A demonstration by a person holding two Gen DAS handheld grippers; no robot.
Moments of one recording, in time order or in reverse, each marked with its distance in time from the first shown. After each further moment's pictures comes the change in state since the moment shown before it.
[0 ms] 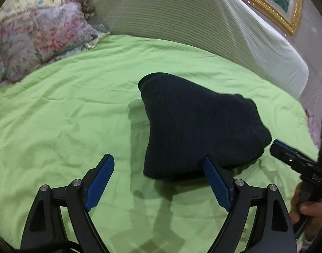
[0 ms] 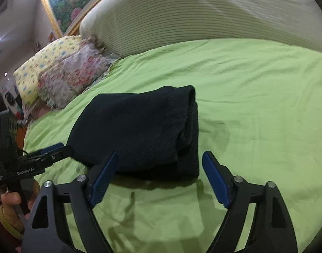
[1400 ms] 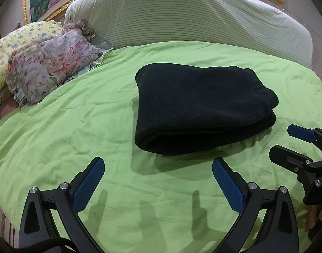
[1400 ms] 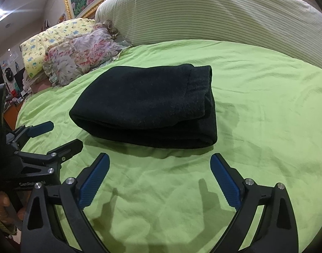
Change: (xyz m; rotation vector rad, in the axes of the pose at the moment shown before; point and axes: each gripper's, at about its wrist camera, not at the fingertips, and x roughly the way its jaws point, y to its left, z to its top) left arm -0.006 -0.041 -0.041 0.164 -0.071 0.195; right arm 0.002 0.023 -0.040 -0.119 -0.003 -0.050
